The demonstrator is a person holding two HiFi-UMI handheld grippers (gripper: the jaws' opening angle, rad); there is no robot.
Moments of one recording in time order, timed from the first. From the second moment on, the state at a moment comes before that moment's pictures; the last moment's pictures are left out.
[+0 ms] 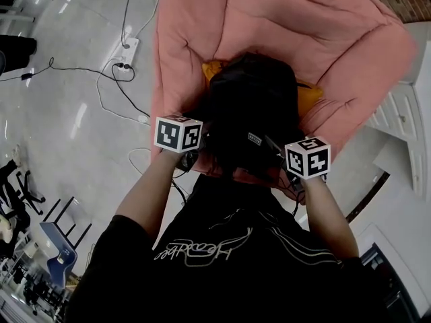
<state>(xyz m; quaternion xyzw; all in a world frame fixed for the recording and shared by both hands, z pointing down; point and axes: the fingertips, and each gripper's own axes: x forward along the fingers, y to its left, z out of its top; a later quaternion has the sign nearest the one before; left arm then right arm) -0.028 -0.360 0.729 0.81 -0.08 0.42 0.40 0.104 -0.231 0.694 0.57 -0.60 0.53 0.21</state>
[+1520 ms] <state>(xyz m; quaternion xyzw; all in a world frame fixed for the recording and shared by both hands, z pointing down) -0.064 -0.286 0.654 0.83 -0.12 0.39 0.38 0.067 -0.180 0.649 0.57 -0.65 0.48 0.15</state>
